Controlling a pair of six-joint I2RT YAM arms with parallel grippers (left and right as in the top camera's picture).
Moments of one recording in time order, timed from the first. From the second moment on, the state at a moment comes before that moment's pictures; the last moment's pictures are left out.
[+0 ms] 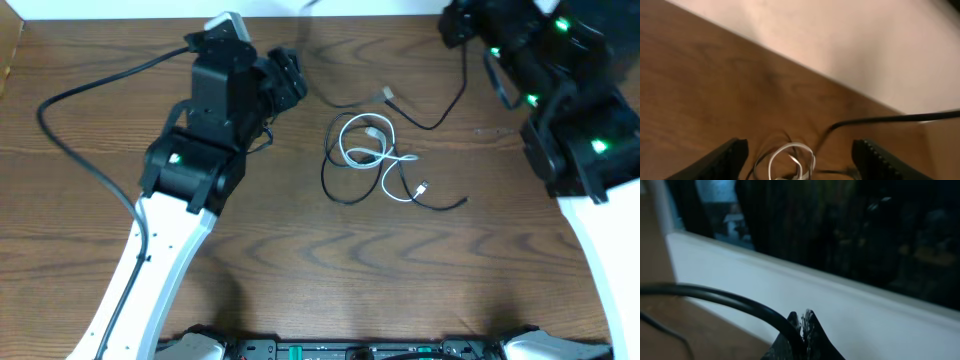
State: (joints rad) left arm -0.36 1.37 1.46 -0.63 -0.09 -0.70; right arm 0.35 1.42 1.77 -0.28 -0.09 -0.07
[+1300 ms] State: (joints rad) left arm -0.36 1.47 1.46 -0.71 -0.09 -0.56; right arm -0.35 1.55 1.77 -0.71 0.23 -0.08
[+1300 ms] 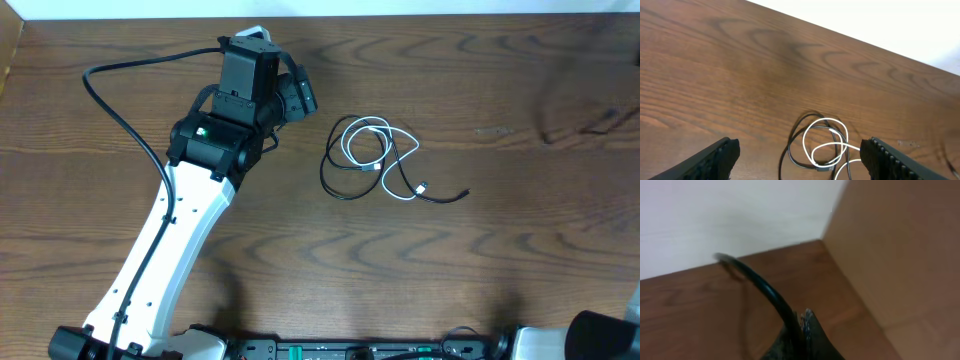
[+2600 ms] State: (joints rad) left arm -0.36 1.47 1.46 -0.73 -0.08 -0.56; right arm -0.68 1.71 1.77 -0.83 0.12 0.20
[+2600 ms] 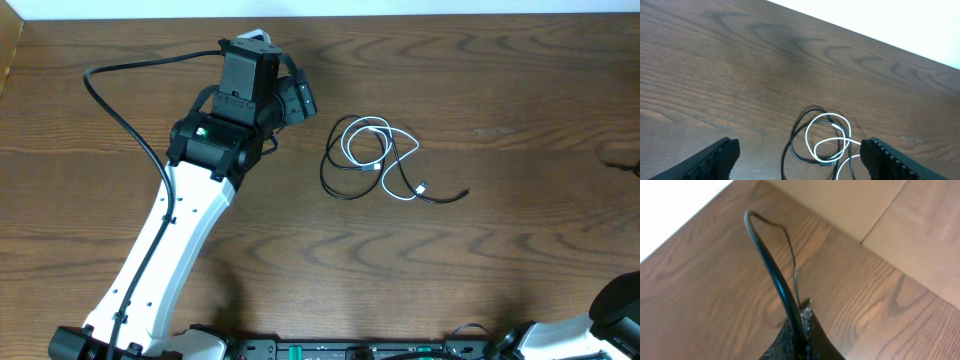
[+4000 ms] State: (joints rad) left arm -0.36 1.50 1.46 -0.65 -0.08 -0.56; right arm -0.77 2.15 1.79 -0.32 0.02 0.22
